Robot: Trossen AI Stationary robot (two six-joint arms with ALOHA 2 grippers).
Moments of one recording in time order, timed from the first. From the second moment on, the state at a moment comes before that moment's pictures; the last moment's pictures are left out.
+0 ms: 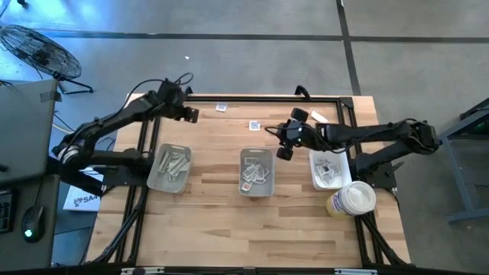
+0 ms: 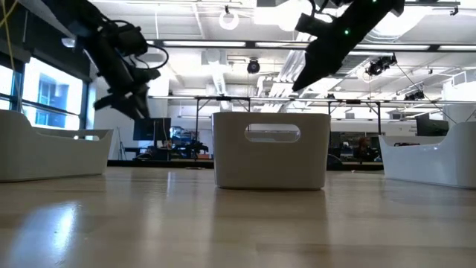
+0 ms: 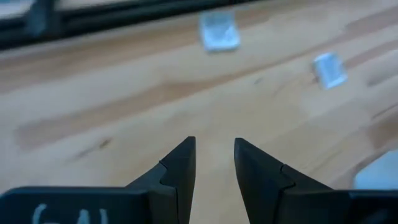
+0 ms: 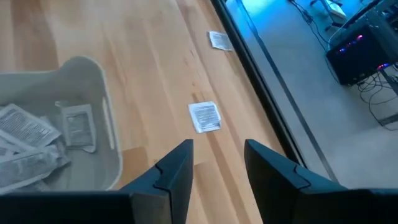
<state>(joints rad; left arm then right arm) 0.86 1.12 0.77 -0.54 0.11 -0.41 -0.10 1.30 0.90 -0.32 0.47 -0.09</state>
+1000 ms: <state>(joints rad) 0.85 1.88 1.23 -0.44 0.06 -0.36 -0.21 1.30 0.90 -0.28 0.23 0.03</state>
